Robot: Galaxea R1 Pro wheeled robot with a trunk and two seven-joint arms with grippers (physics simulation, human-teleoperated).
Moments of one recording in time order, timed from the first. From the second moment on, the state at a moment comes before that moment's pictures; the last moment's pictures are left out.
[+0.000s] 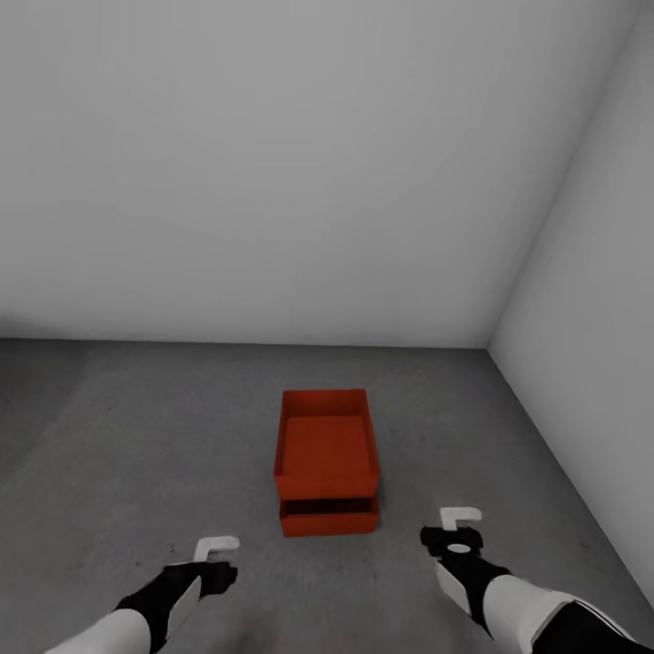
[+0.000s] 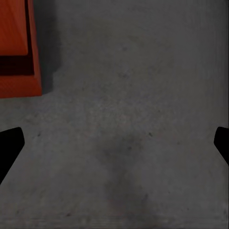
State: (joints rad) left arm -0.62 0.03 0.00 -0.20 0.06 0.21 0.01; right arm -0.74 0.01 0.60 -0.03 -0.53 -0.10 -0.30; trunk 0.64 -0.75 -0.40
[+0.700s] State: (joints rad) left arm -0.58 0.08 0.00 0.00 0.11 0.06 -0.01; right arm -0.41 0.02 0.60 0.01 -0.53 -0.08 -0.21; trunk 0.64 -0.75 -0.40
